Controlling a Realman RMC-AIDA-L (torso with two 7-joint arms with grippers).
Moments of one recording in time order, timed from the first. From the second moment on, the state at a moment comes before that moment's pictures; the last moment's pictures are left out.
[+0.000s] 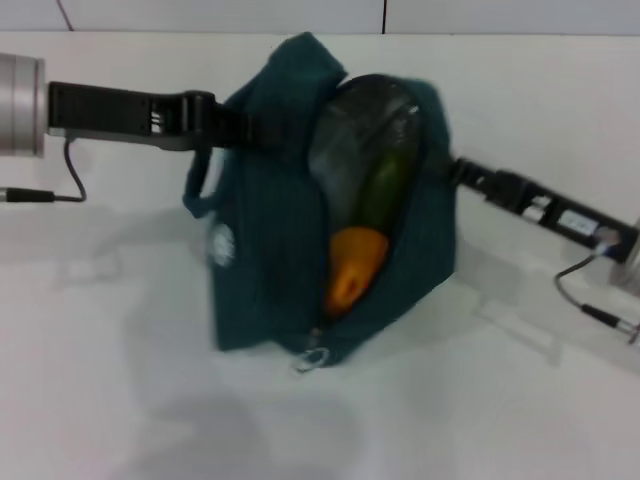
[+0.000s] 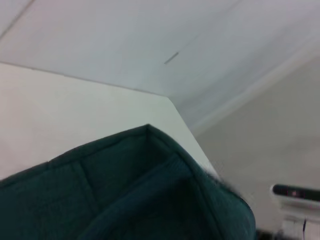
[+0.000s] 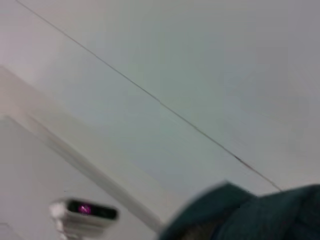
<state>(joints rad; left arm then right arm) -0.54 -2.03 0.83 1.07 1.92 1.75 -2.48 0.54 2.02 -1.78 -0.28 -0.53 -1.43 1.55</state>
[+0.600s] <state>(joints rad) -0.59 -2.08 0.86 0.93 1.92 1.73 -2.44 0.48 1.96 -1.67 -0.25 -0.54 -1.61 1.52</state>
